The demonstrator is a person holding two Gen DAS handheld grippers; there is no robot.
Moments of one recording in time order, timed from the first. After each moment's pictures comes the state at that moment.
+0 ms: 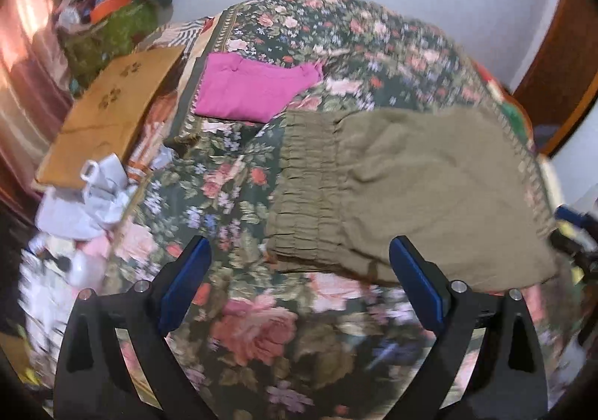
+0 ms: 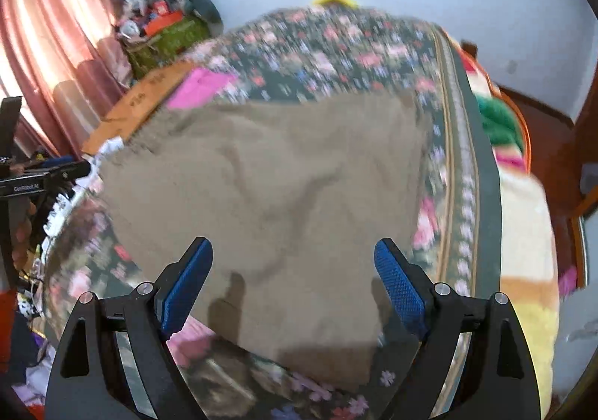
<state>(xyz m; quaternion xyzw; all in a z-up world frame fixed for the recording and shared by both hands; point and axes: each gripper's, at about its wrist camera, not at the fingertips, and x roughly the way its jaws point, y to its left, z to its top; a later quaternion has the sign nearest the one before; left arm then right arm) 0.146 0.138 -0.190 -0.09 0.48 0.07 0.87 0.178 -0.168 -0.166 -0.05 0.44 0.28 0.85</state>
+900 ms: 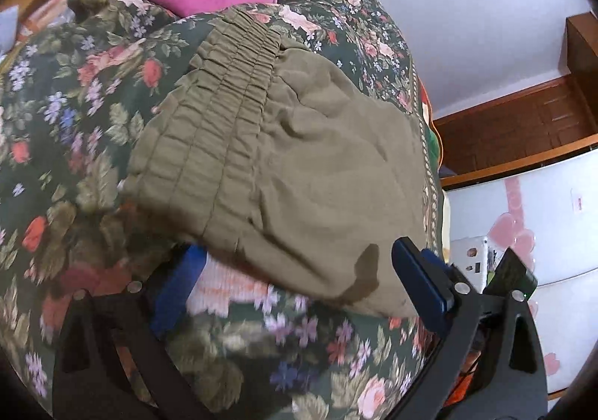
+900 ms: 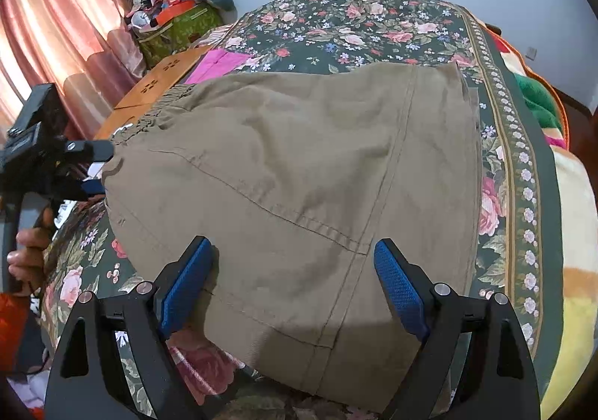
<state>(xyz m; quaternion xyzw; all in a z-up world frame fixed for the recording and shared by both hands) 0.179 0.152 -0.259 -0.36 0.52 -0.08 0.77 0.174 -0.139 -0.210 -0.03 0.48 0.31 0.82</state>
